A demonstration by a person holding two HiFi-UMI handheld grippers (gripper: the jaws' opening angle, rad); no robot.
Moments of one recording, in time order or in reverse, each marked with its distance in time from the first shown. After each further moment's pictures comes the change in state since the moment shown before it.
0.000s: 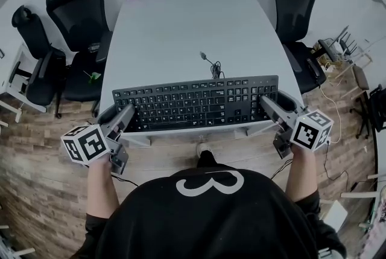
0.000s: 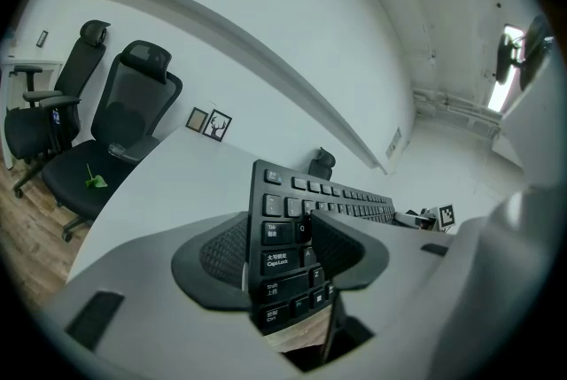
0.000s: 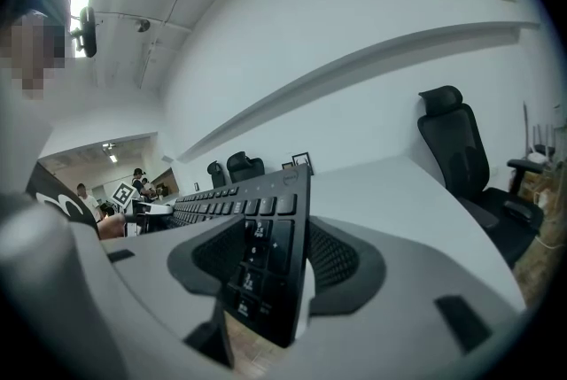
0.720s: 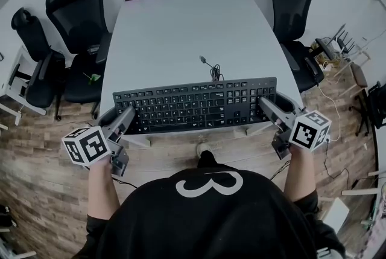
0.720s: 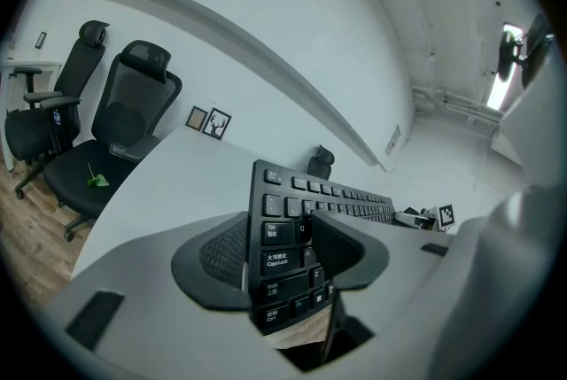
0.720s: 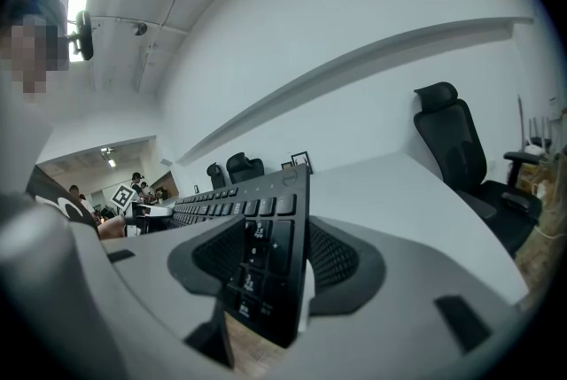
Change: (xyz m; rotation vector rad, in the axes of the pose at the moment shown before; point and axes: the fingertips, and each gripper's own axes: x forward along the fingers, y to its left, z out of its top) left arm 0.001 -0.001 0.001 -0.002 0.022 0.004; right arm 0.000 -0.003 -0.003 0.037 -0.001 -0.001
